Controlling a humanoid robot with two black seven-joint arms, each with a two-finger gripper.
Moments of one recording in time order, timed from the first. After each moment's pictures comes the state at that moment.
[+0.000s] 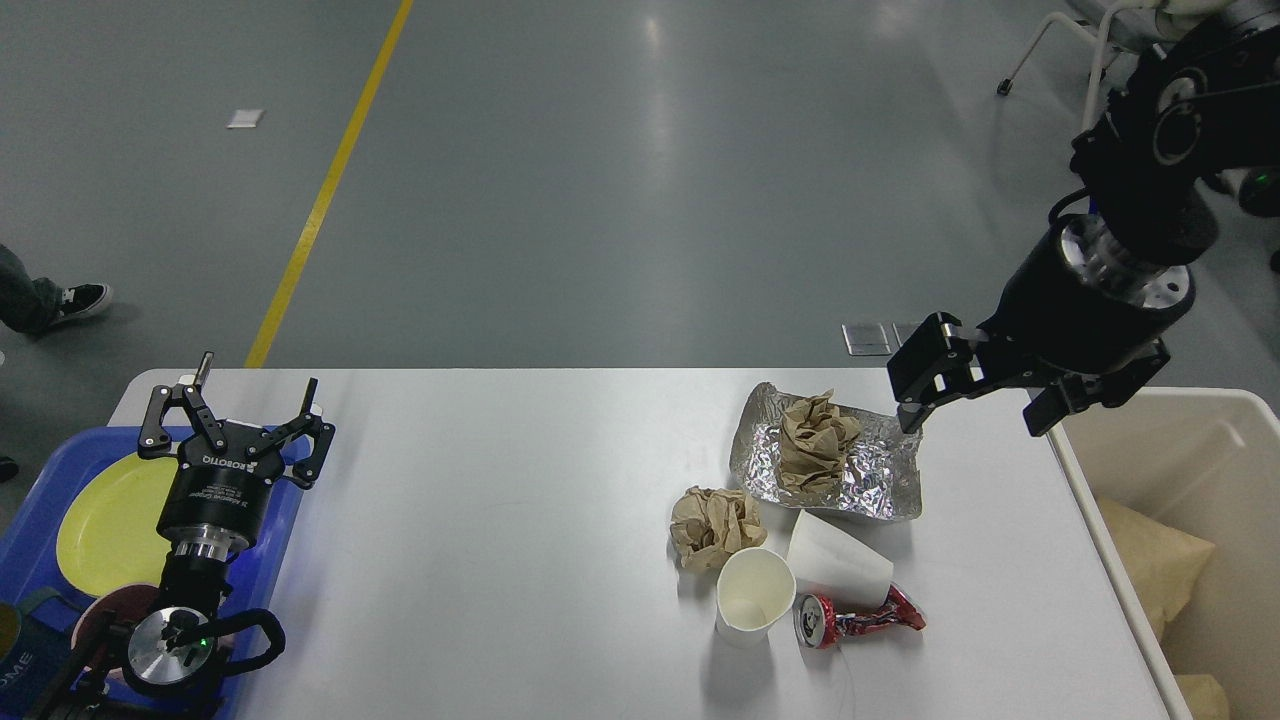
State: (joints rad) left arm -0.20 0.11 -1.56 -0.84 0.18 -0.62 -0.14; right arm 2.36 -0.27 -1.29 1.59 -0.01 0.78 -0.02
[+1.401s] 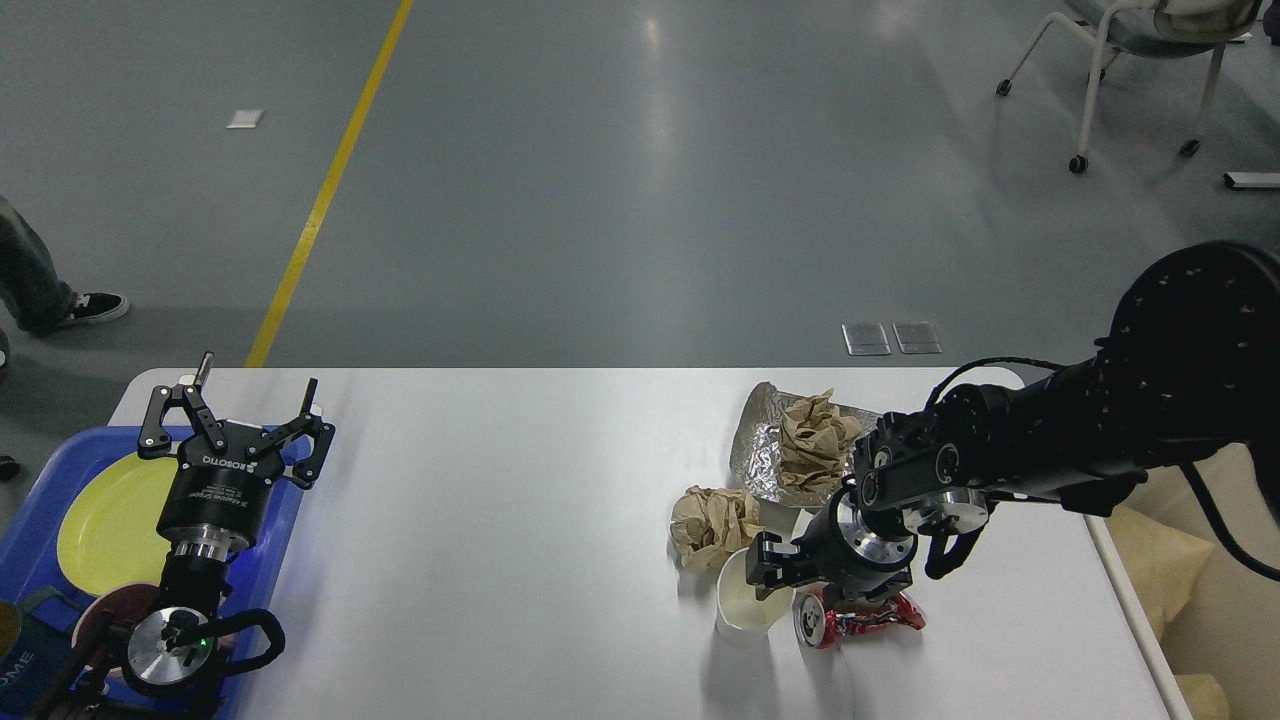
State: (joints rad) left arm -0.20 0.11 -1.56 -0.84 0.18 -0.62 -0.14; right arm 1.56 -0.01 -1.13 1.27 0.06 0.25 -0.02
